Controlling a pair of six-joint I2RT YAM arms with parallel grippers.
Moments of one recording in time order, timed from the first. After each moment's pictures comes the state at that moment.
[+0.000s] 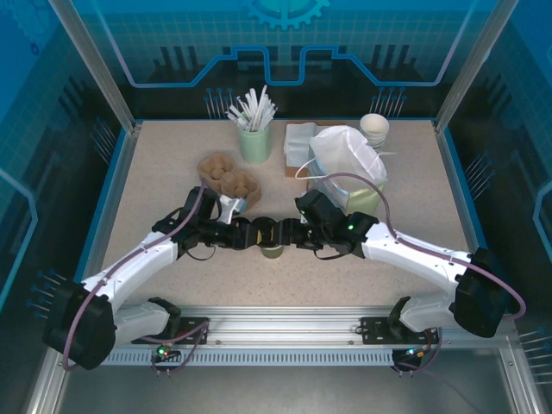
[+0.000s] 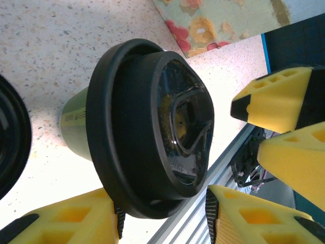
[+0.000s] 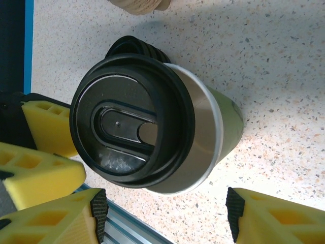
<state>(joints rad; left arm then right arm) -0.40 1.16 0.69 -0.40 0.69 -0.46 0.86 1.33 0.95 -0.46 -0.13 0.91</state>
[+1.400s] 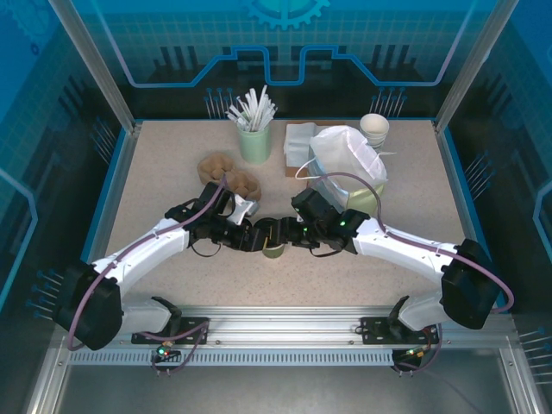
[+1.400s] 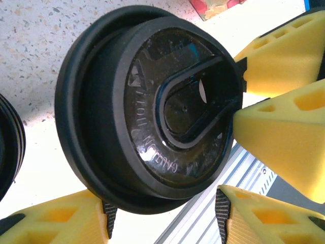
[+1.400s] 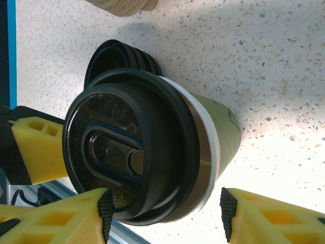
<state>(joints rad) -0.47 1.28 0.82 -0.59 0.61 -0.29 0.85 1.41 0.97 -0.43 -0.13 0.91</state>
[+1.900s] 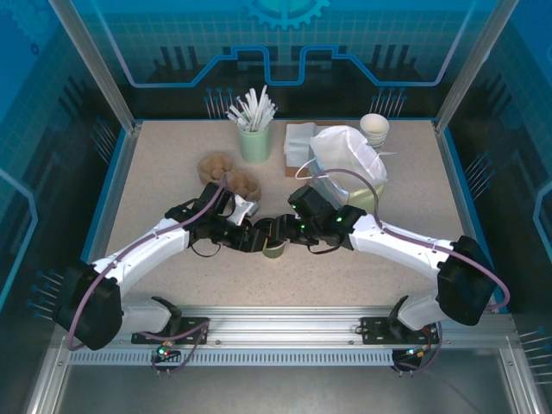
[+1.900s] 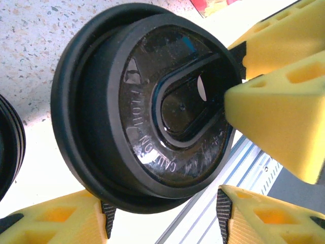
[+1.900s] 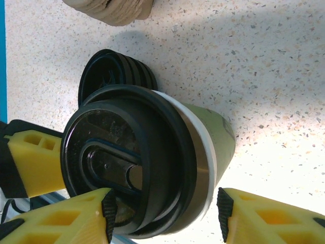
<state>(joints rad) -0.47 1.28 0.82 -0.59 0.61 -0.27 0.85 1.45 1.02 -0.48 -0.10 0.91</state>
